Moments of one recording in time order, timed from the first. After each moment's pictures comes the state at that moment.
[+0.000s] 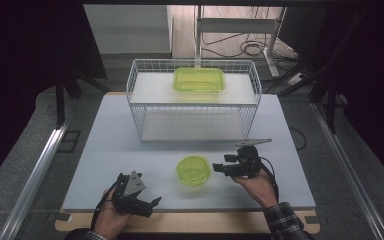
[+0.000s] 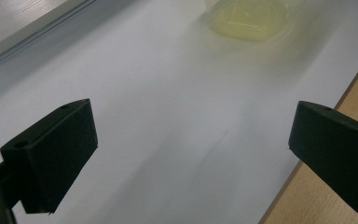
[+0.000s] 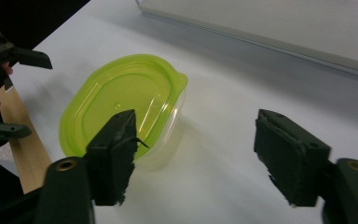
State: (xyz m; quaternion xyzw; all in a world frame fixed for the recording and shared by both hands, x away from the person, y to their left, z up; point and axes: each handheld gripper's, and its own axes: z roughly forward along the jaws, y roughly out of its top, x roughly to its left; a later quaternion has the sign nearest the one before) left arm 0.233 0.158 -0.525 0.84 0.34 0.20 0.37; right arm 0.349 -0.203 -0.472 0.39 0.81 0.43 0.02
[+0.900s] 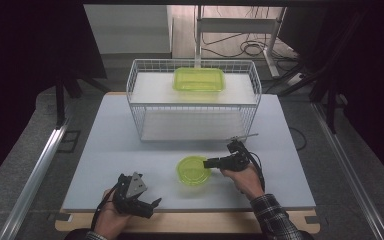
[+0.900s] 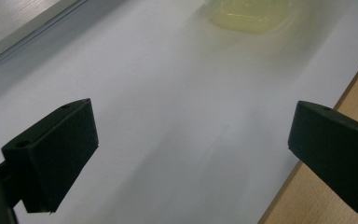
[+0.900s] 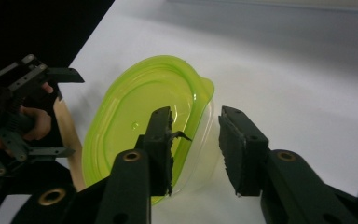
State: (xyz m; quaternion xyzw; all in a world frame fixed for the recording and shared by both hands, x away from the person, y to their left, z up) left arm 0.232 0.155 -0.527 0.85 0.34 0.21 0.36; right arm 0.379 -0.180 -0.496 0.42 0.79 0.43 -0.13
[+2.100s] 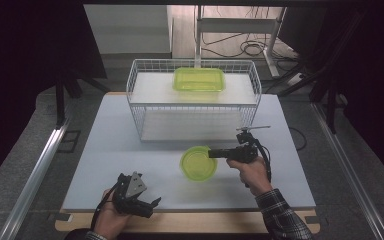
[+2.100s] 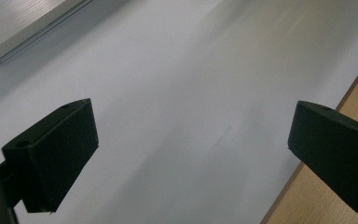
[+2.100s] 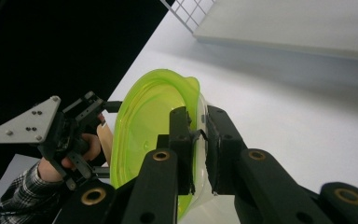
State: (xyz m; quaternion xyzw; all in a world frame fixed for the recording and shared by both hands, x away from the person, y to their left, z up) left arm 0.232 0.156 -0.526 0.85 0.34 0.21 0.36; right arm 0.381 -0.195 -0.455 0.42 0.75 0.48 -0.16
